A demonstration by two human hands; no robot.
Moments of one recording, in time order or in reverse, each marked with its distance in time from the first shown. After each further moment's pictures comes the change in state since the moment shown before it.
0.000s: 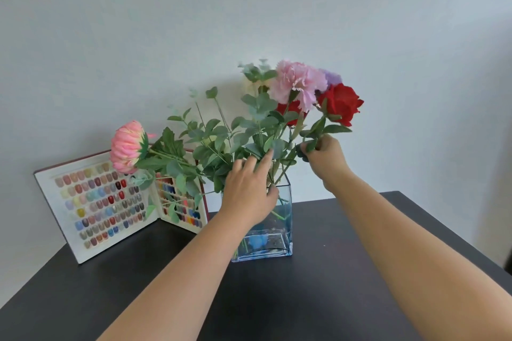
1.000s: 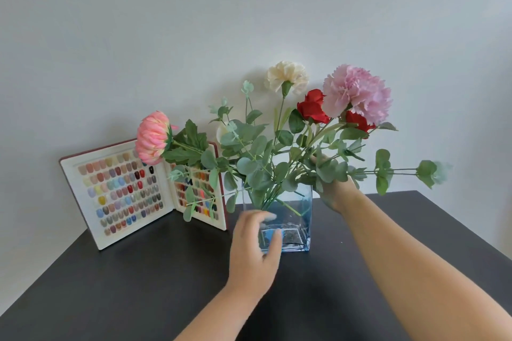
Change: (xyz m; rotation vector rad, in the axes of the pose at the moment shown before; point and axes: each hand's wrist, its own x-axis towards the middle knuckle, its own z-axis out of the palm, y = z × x) left_hand -0.117 -0.009 0.027 -0.672 0.310 -0.129; right_hand -0.020 0.052 0.025 0.523 -0.253 0.255
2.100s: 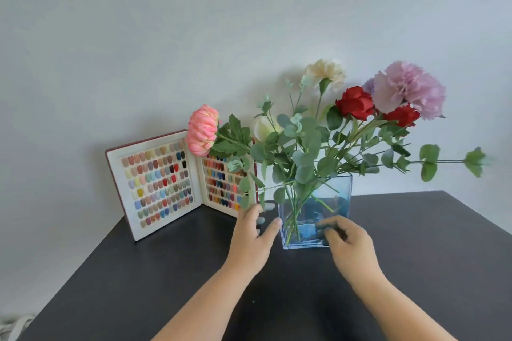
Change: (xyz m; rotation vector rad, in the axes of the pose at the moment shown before) left_hand 0.012 -0.064 -0.062 -0.122 -0.231 -0.352; right_hand -0.137 0.072 0.068 -0.718 0.273 -0.150
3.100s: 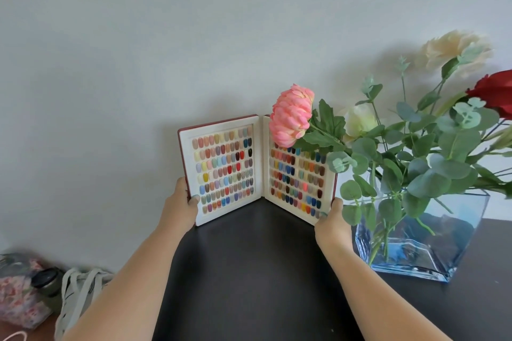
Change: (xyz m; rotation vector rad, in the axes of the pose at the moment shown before) left_hand 0.052 -0.144 -0.229 0.404 0.344 -0.437; right_hand 0.068 0.010 0.203 -0.174 -0.029 0.109
